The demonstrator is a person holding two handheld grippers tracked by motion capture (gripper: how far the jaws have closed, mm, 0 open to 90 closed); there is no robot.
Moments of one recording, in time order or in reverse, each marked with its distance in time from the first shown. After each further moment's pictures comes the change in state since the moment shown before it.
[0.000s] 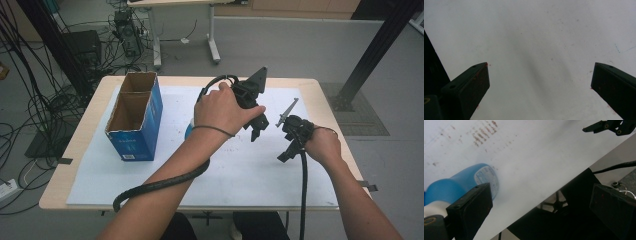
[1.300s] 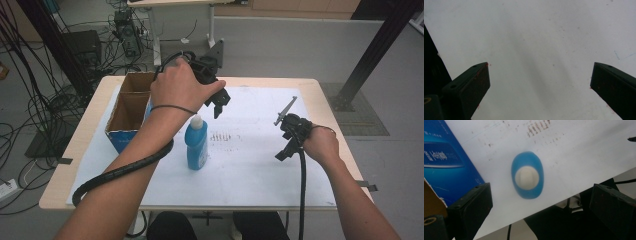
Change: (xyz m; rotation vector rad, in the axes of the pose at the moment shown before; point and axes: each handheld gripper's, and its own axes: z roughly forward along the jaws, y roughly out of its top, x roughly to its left) left arm 0.064 -0.036 -0.040 -0.031 0.098 -0.183; right arm 0.002 0.005 -0.002 -0.014 0.005 -0.011
